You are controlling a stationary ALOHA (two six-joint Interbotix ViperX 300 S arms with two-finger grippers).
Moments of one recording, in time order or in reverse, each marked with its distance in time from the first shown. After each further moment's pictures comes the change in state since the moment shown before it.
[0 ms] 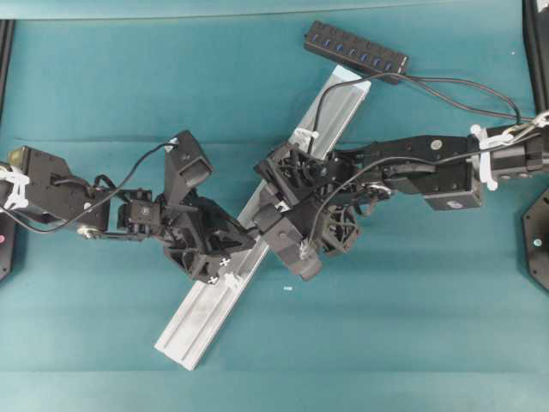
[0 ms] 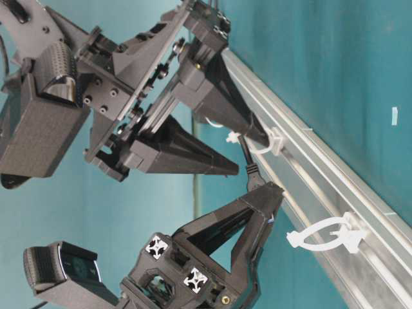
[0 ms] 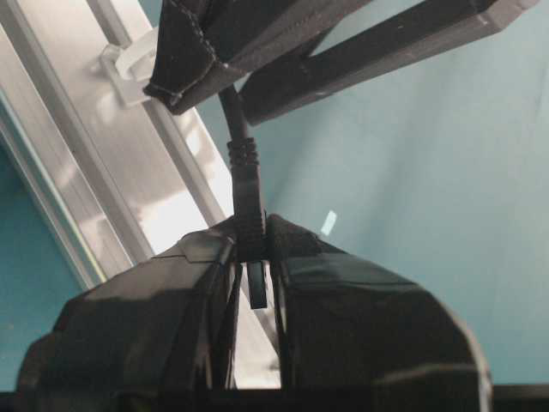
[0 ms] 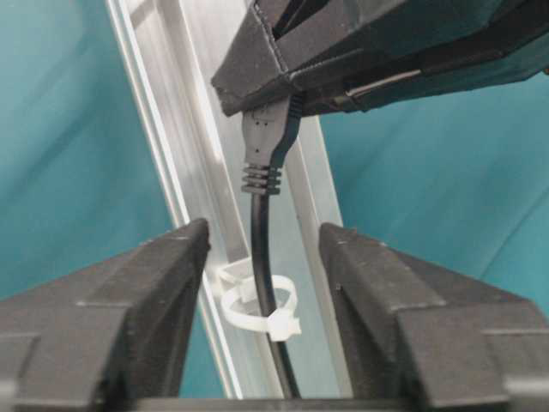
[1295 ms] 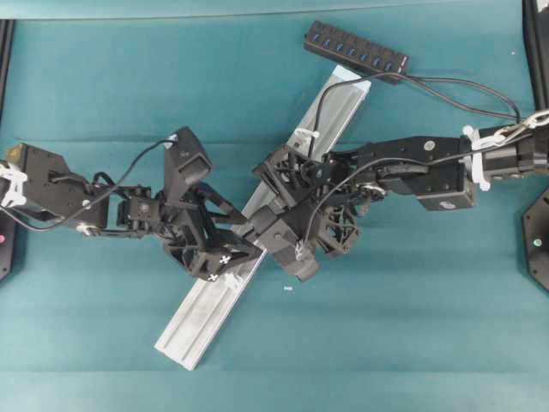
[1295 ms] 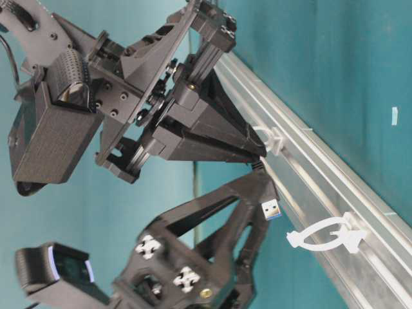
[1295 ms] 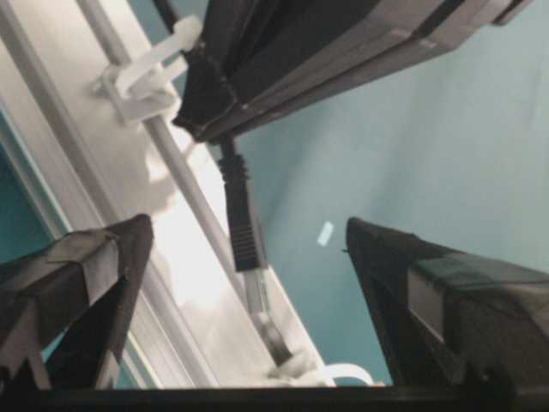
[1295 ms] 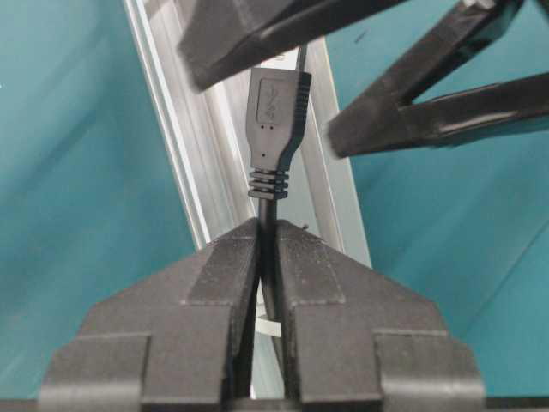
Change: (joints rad) left arm 0.008 -0.038 0.015 0.000 0.003 0.017; right arm -0.002 0.021 -0.017 0.000 0.041 0.000
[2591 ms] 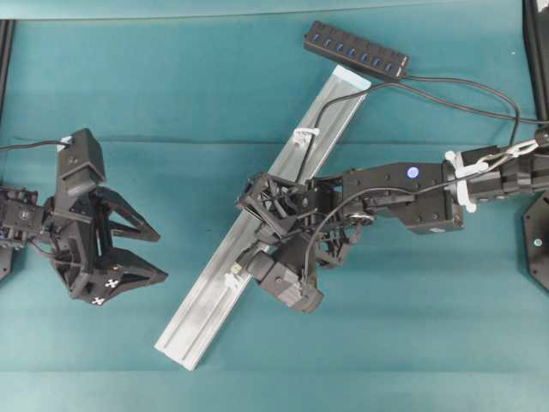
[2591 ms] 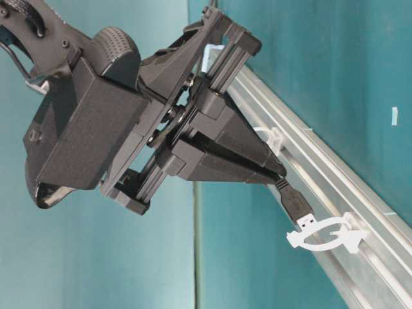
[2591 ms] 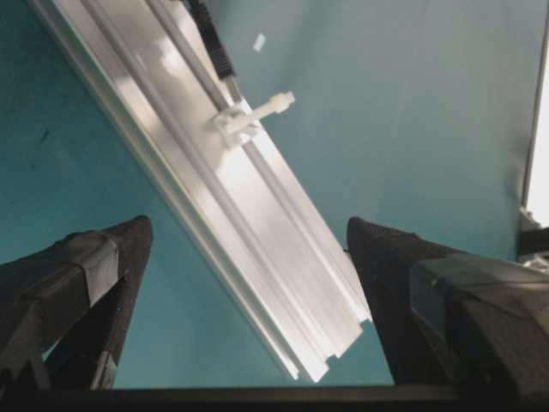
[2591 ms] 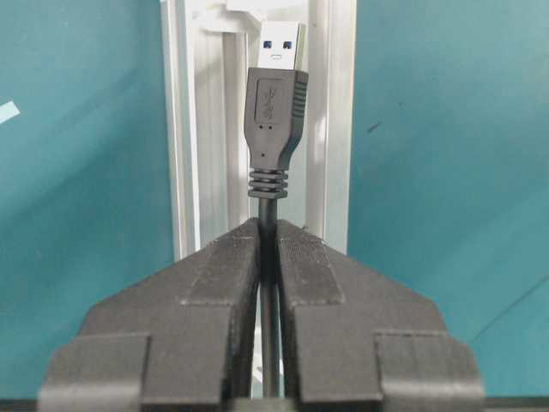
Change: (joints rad) left arm -0.118 -0.532 0.210 0.002 0.380 -0.008; right arm 0.075 0.048 -0.051 -0.117 -0.011 -0.083
